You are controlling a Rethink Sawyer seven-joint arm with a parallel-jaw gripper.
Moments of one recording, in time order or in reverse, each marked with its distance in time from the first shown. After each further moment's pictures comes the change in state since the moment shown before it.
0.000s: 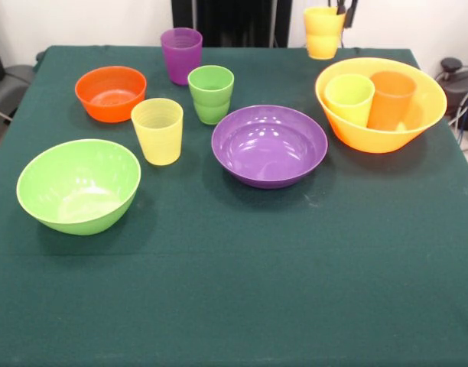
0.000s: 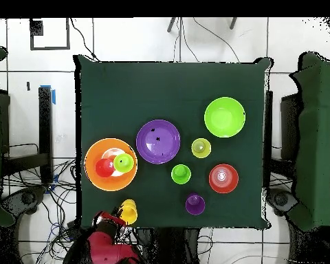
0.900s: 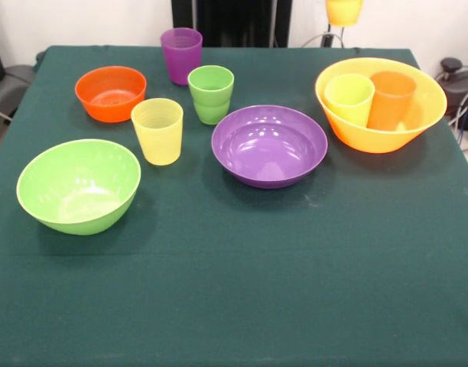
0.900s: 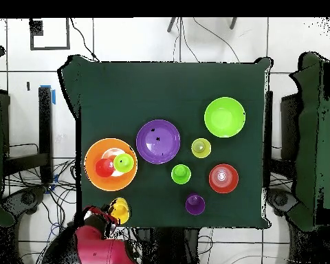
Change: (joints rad) arm 0.018 -0.248 -0.048 -0.092 0.005 0.393 0.000
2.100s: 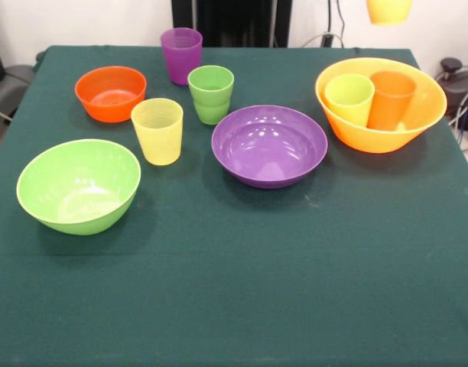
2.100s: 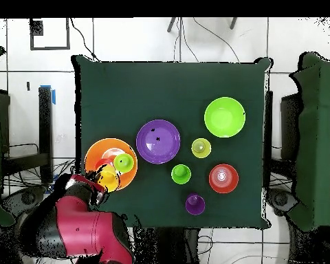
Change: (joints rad) arm 0.025 -0.039 -0.050 -0.259 0.018 0.161 0.000
